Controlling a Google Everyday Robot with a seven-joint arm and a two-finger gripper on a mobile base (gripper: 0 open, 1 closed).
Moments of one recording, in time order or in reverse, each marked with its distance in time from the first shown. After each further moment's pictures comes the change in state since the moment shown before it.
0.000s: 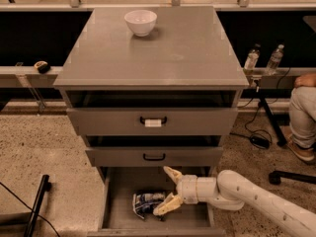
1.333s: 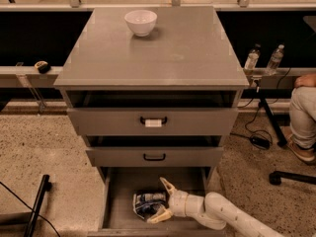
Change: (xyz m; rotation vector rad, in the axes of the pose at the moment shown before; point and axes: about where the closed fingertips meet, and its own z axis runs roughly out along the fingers) arm 0.118 -0.035 0.063 0.139 -0.040 -0.166
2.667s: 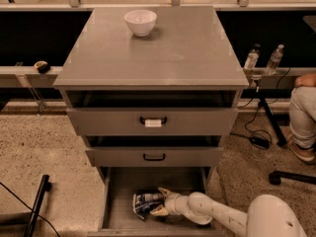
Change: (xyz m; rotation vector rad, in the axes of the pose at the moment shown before) arm 0.172 -0.048 0.057 0.096 0.362 -0.069
